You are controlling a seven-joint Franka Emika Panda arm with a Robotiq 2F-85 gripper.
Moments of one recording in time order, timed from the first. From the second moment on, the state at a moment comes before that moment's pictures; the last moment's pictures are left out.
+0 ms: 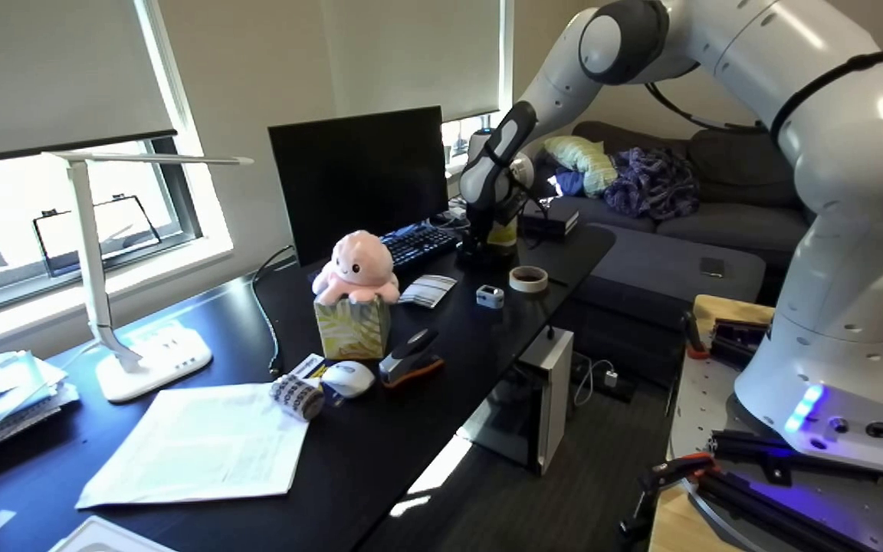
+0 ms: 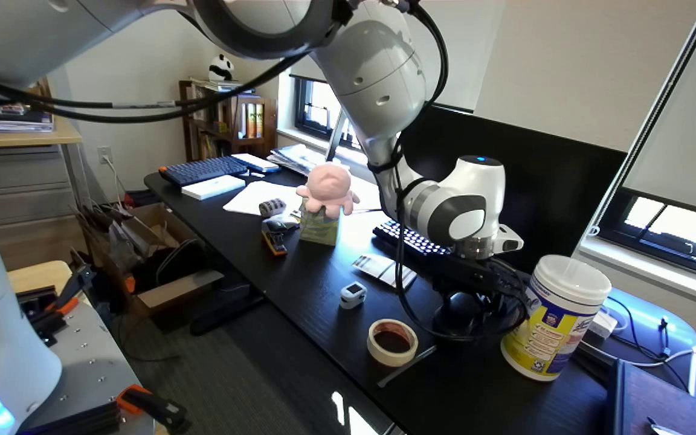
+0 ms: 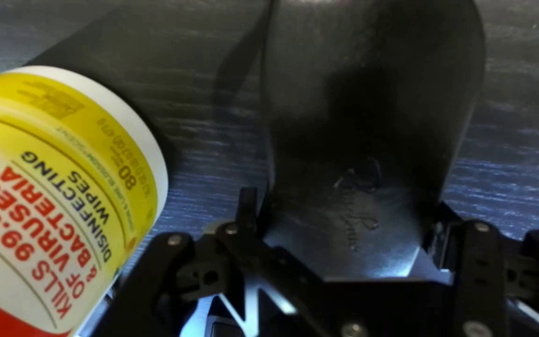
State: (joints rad) arm -0.47 0.94 0.00 -1.52 -0.11 2.67 -0.39
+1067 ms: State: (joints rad) arm -0.46 0.58 0.01 -2.02 -0.22 2.97 -0.57
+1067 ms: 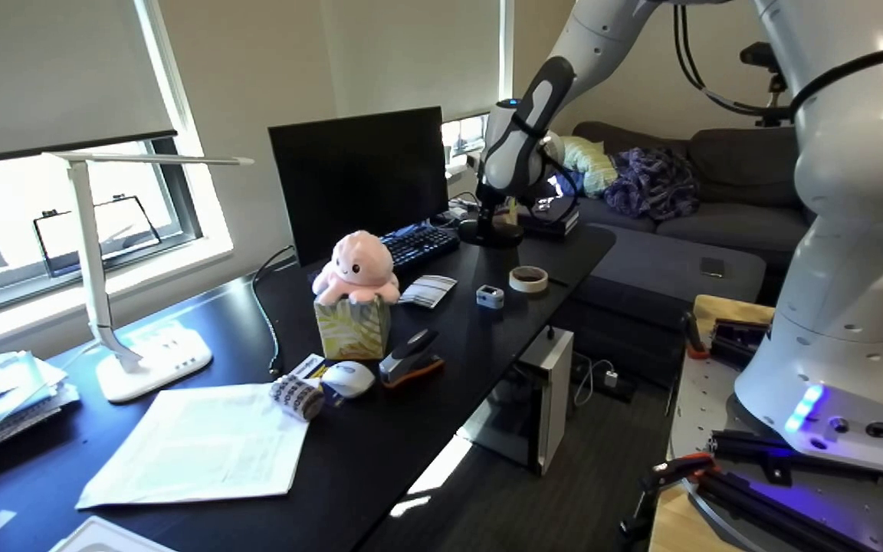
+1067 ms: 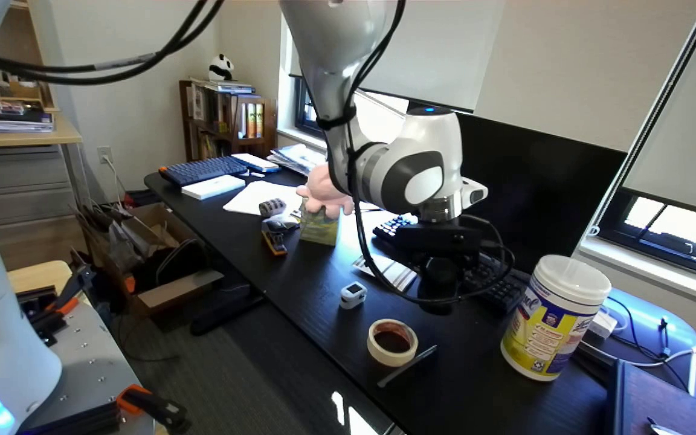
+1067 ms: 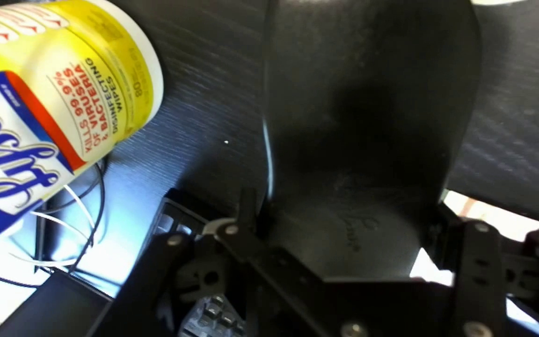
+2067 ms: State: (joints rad) arm 0.44 0.25 -0.57 -2.66 -0.21 3.32 -0.52
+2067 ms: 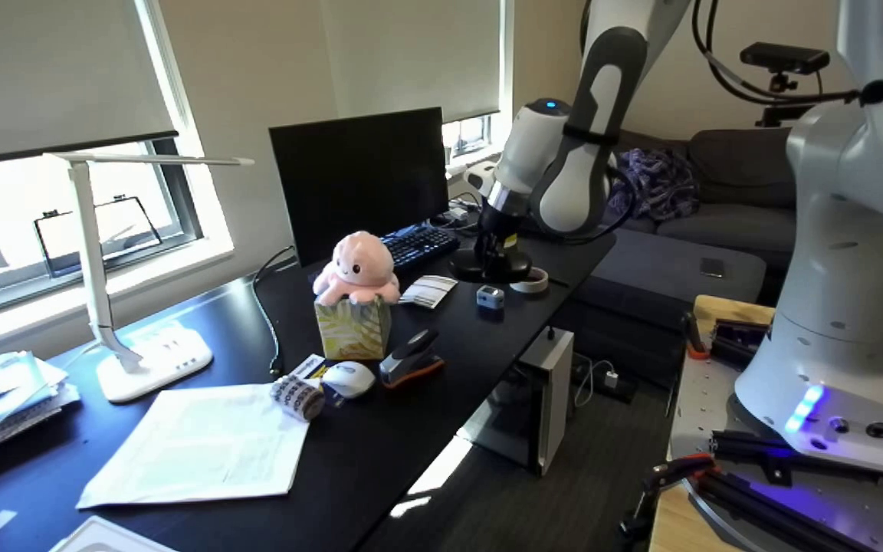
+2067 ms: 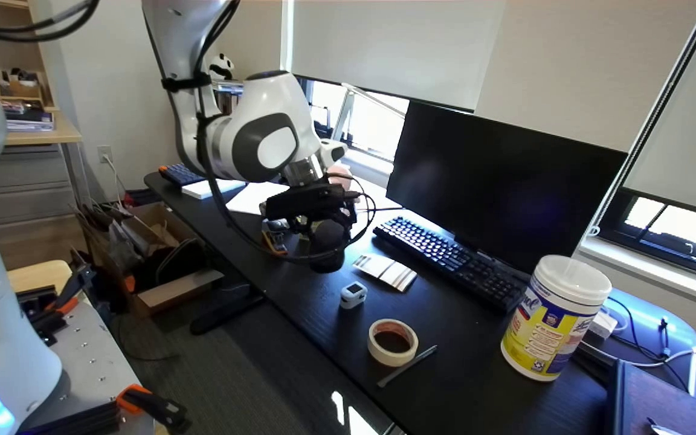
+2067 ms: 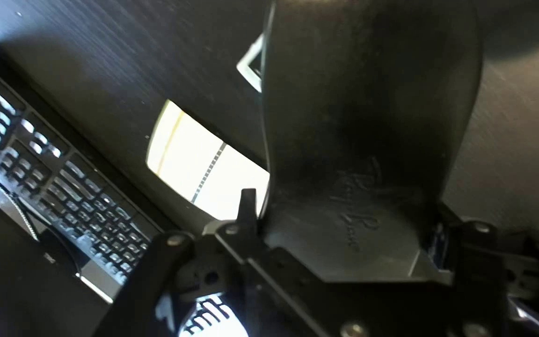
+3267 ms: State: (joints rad) arm 1.22 0.44 -0.75 -2.60 0.07 3.25 -0.26
